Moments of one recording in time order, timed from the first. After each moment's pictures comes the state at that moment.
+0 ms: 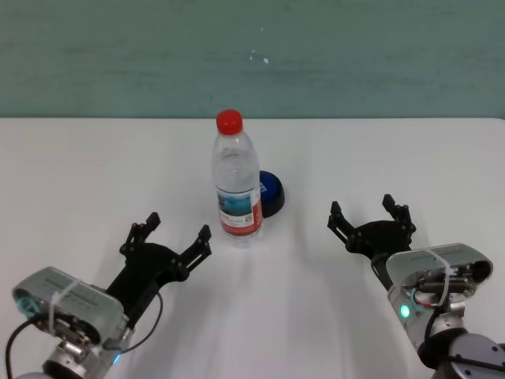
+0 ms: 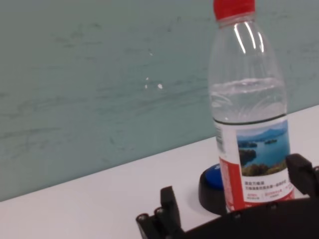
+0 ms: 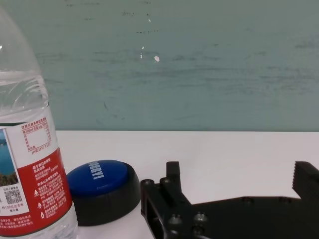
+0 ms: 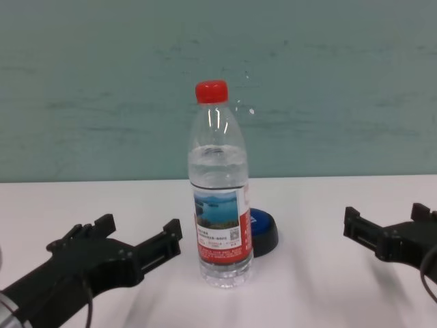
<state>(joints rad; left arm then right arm) 0.15 0.24 0.19 -1.65 -0.05 -0.16 -0.22 -0.06 0.16 -0.26 -1.64 0.19 -0.04 -0.06</state>
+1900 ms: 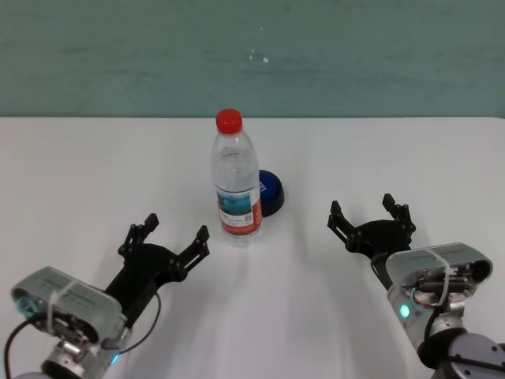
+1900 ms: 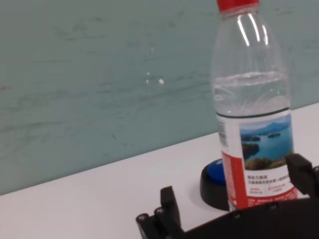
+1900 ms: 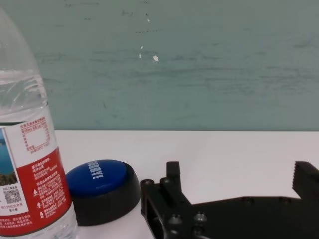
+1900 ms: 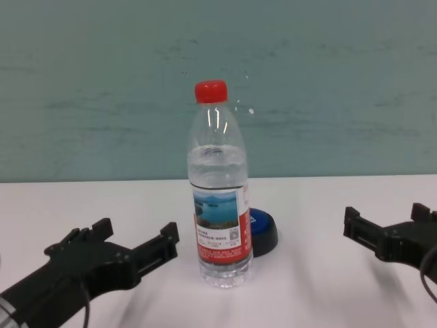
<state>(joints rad) 0.14 0.24 0.18 -1.64 -0.05 -0.15 -0.22 -0.06 0.16 -0.26 -1.64 0.19 -0.04 -0.06</state>
